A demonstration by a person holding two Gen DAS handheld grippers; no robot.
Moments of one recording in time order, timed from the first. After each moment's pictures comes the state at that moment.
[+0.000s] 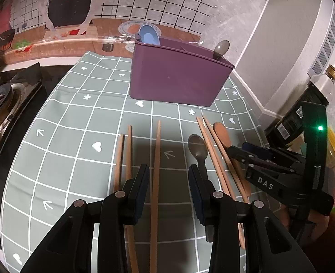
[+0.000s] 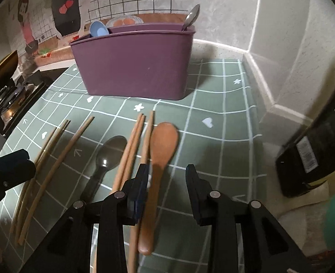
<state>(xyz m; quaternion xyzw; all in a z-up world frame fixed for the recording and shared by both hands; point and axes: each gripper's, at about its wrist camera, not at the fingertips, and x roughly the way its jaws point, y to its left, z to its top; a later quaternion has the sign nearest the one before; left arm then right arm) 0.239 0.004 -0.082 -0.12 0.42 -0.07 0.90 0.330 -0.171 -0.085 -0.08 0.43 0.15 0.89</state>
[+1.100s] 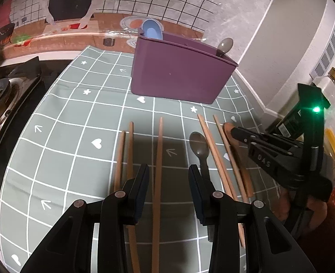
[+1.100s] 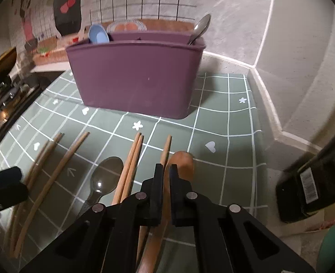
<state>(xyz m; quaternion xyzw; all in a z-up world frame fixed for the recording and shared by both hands) 0.245 0.005 -0.088 -0.13 0.43 -0.08 0.89 0.349 -0.160 -0.077 -0.09 0.41 0.15 0.89</state>
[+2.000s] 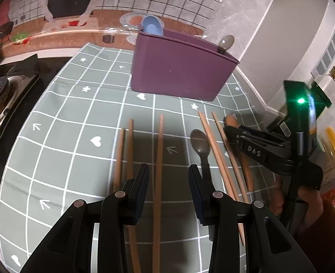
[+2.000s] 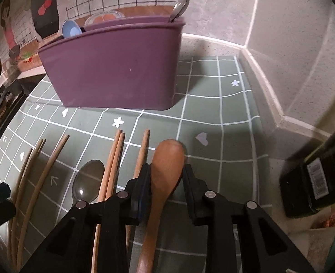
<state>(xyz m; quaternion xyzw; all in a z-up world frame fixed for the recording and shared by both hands) 0.246 0.002 -0.090 -0.13 0.44 -0.08 0.88 0.368 -0.166 -0.092 -0.07 0.44 0.11 0.89</state>
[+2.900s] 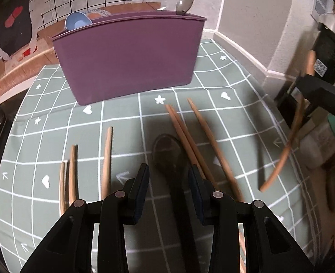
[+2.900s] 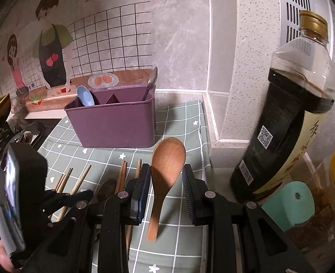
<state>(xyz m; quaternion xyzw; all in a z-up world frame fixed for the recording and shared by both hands) 0.308 -0.081 -0.121 0.01 0.47 -0.09 0.88 0.299 -0.210 -0.013 -0.01 0.33 0.09 0.94</state>
